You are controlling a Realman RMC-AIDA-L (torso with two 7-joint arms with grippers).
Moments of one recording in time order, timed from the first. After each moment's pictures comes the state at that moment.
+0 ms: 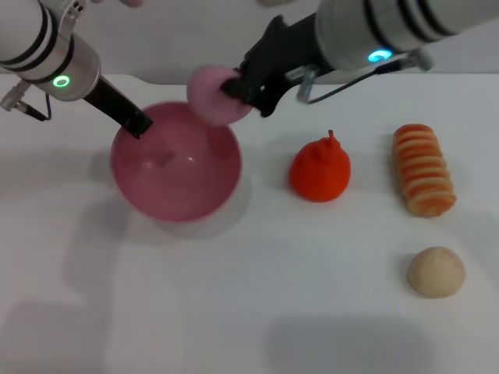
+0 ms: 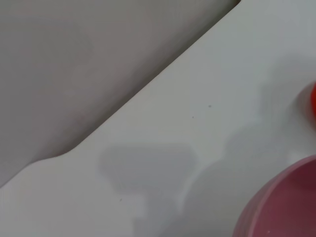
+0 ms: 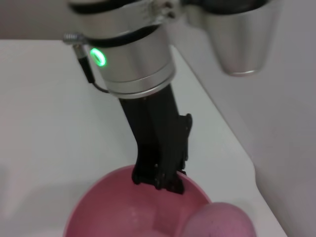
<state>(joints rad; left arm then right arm) -0.83 -2.05 1.21 1.12 2.77 1.37 -2.47 0.82 2.08 -1.56 -1.44 -2.42 -1.25 2.40</state>
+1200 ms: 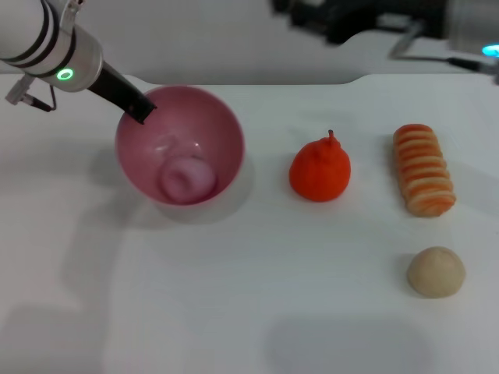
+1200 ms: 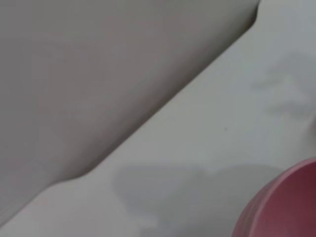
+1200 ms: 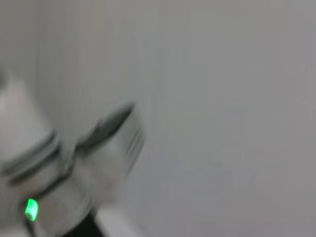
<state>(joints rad) -0.82 -2.06 1.22 1.13 2.77 1.34 -2.47 0.45 2.08 -1.33 -1.43 -1.75 -1.00 1.90</state>
